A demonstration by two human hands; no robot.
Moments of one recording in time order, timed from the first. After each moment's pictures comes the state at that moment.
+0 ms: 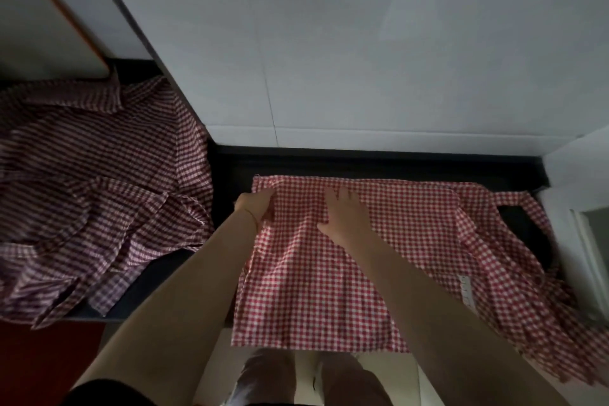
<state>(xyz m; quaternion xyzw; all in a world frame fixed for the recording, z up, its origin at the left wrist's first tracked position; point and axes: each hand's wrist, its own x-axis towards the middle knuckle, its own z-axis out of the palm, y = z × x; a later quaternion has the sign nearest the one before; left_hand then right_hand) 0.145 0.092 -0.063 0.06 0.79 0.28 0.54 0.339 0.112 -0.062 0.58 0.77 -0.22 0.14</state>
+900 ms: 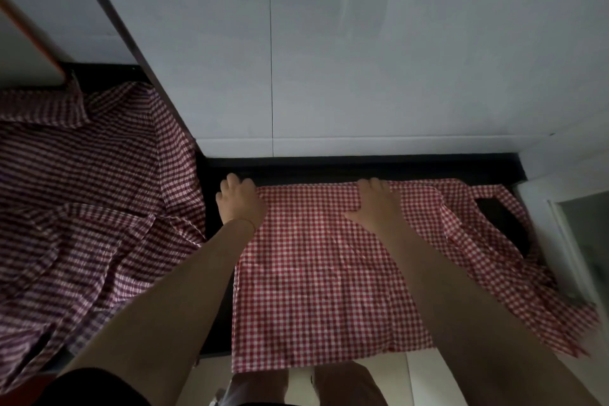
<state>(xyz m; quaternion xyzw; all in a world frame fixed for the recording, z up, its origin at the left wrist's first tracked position) 0.117 0.114 -0.081 0.53 0.83 0.03 0.19 0.377 0.156 -0.057 0.66 0.72 -0.17 0.17</state>
